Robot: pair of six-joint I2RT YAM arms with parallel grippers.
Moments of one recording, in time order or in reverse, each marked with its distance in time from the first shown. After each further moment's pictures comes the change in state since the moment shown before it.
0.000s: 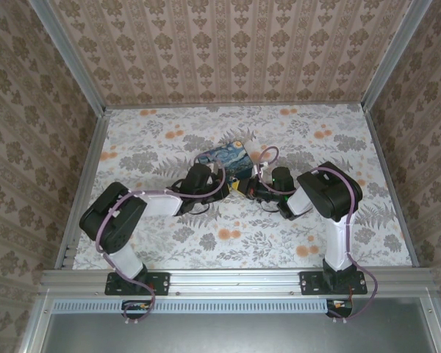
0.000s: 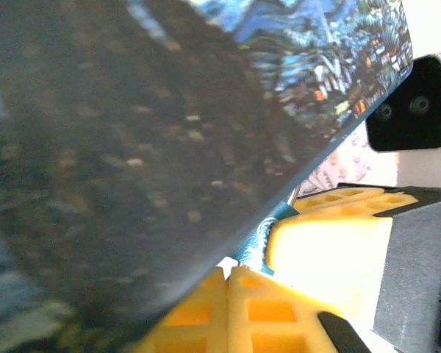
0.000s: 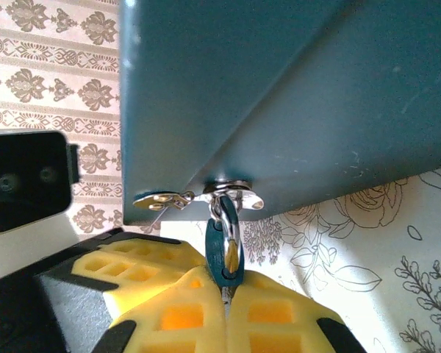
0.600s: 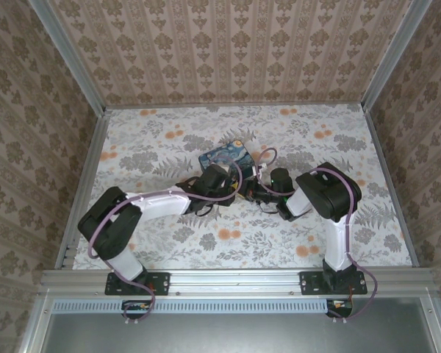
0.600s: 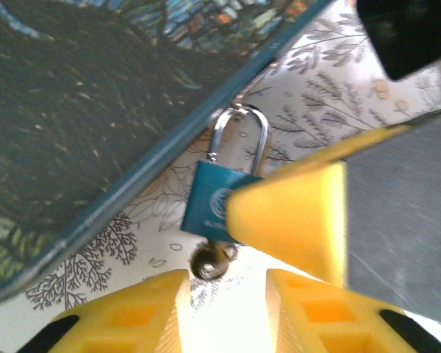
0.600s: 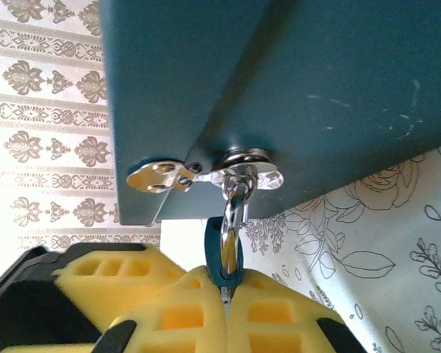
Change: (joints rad) left arm -0.122 -0.055 0.122 -0.323 -0.238 0.254; right arm 0.011 0.000 -0.006 0.003 0.001 0.008
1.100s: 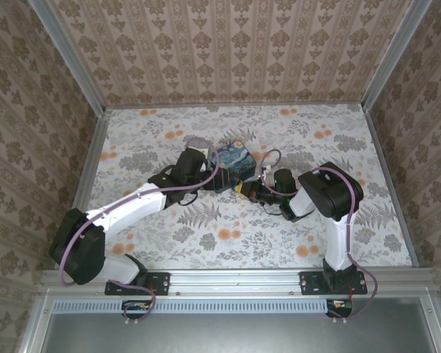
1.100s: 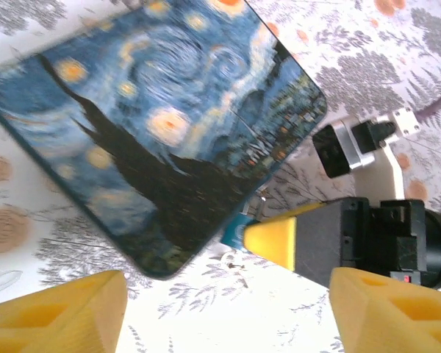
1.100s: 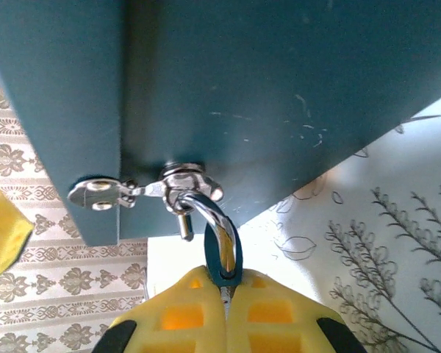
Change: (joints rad) left arm 0.135 -0.232 0.057 -0.176 0.032 -0.019; right arm -0.037 -0.001 -0.028 -0.031 0.002 -0.026
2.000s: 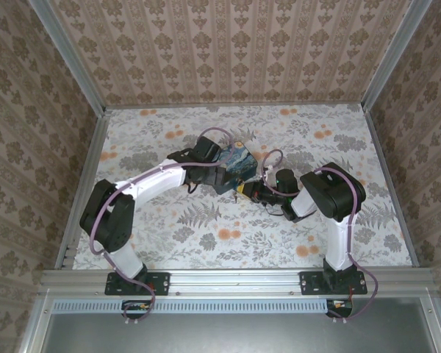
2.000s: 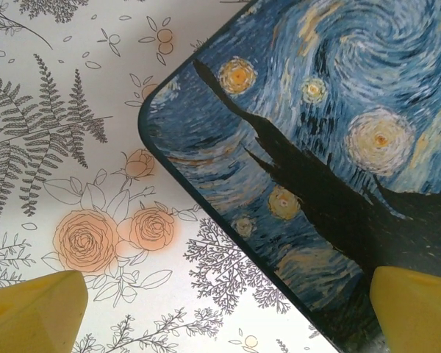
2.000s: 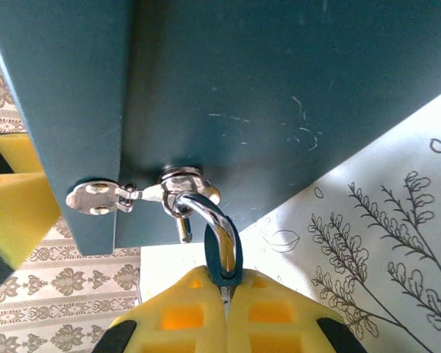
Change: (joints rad) left arm 0.020 0.306 0.286 -0.344 -0.216 0.158; right arm -0.017 -0.016 -0.018 -0.011 0.000 -0.027
